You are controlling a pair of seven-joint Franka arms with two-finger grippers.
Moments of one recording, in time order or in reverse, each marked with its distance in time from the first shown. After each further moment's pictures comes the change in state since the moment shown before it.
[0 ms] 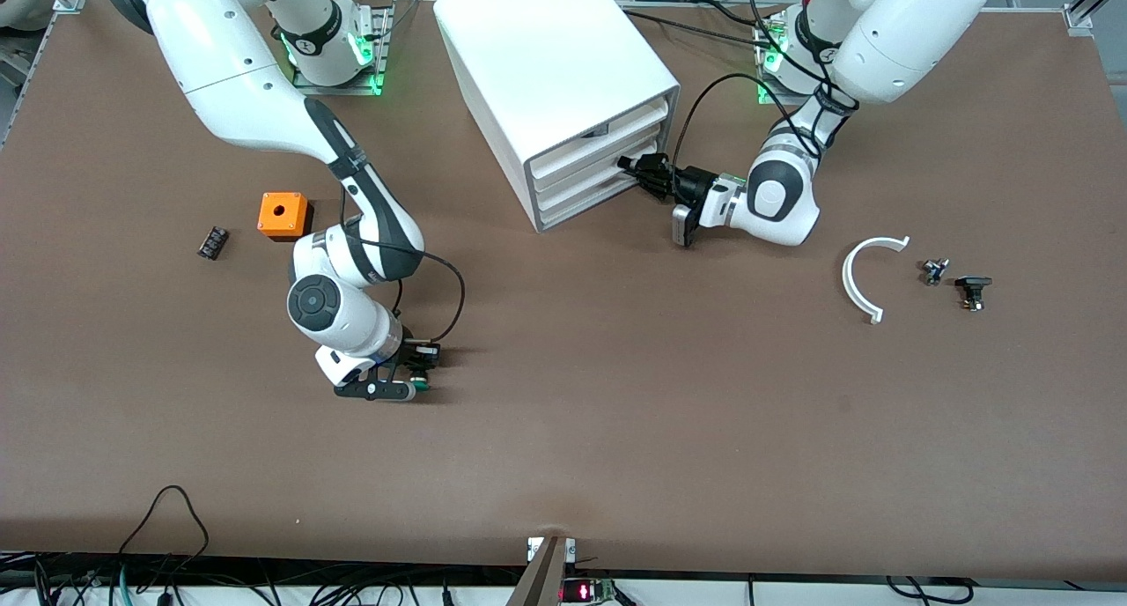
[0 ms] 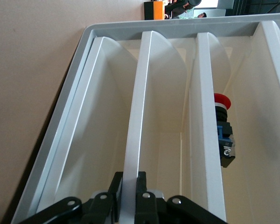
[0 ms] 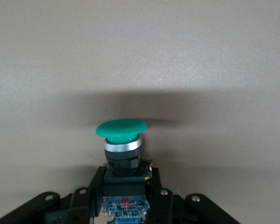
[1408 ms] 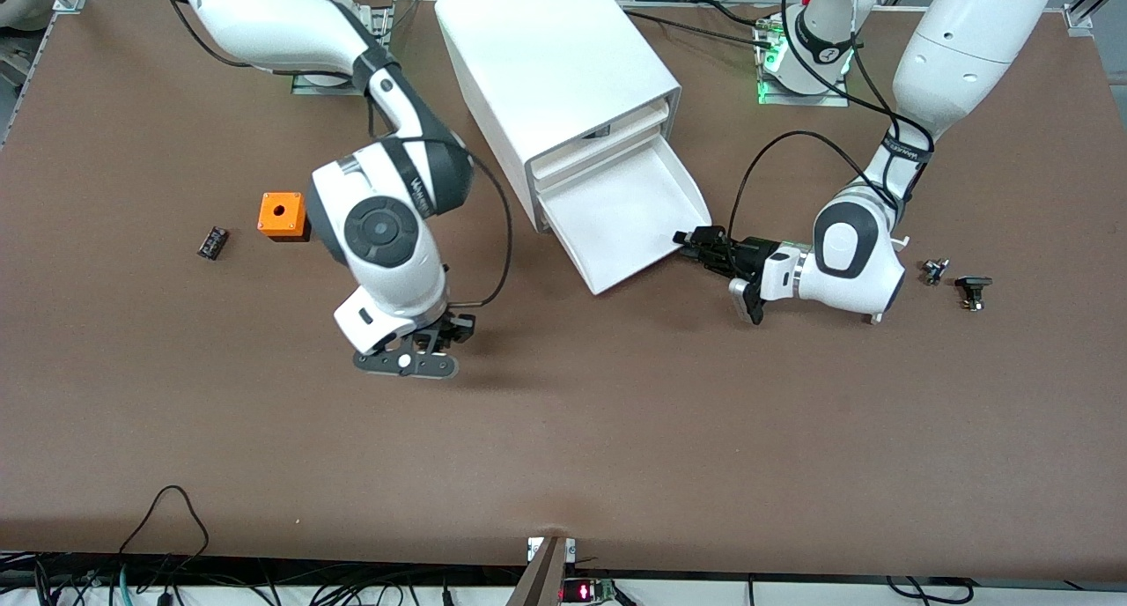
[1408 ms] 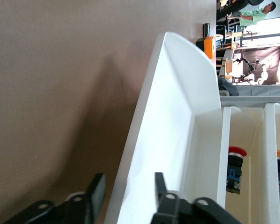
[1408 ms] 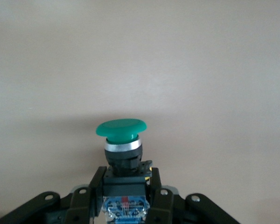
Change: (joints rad) left arm 0.063 0.000 0.131 0.327 0.373 0.020 -0.281; right arm 0.203 -0.099 -0.001 0.374 -0.224 -0.516 0.318
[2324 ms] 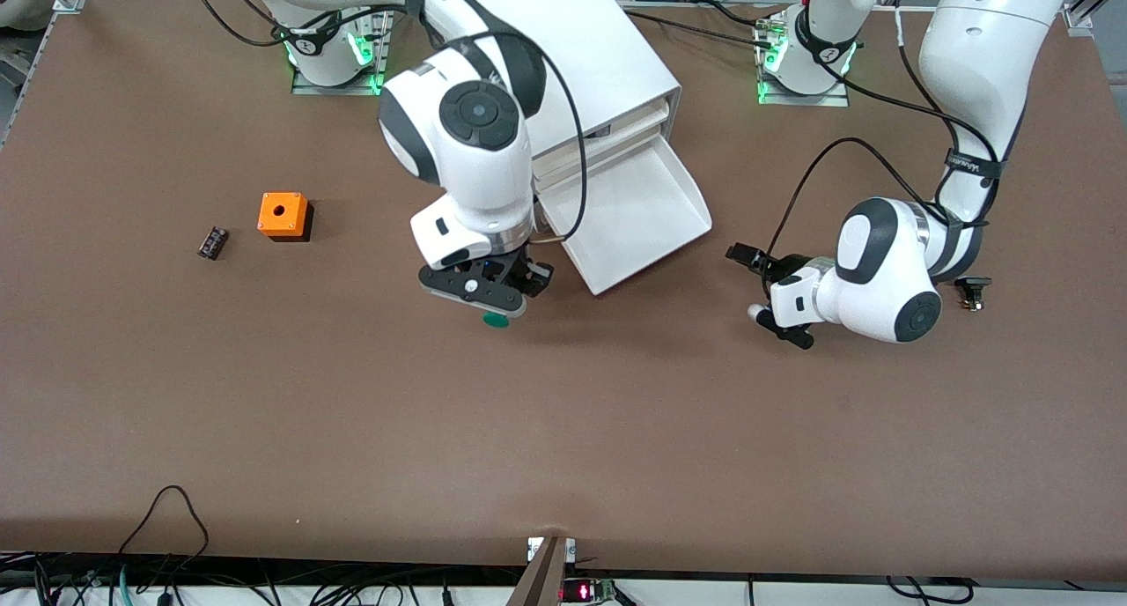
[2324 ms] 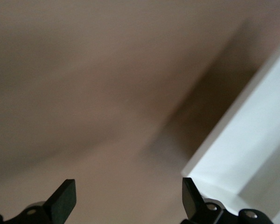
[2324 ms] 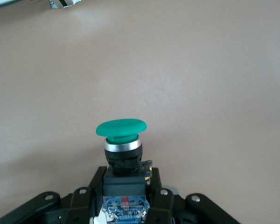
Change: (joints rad) left arm -0.012 -0.031 -0.004 0.247 0.765 -0.143 -0.679; right arm 0.163 -0.038 0.001 0.107 -0.002 -0.092 0.396
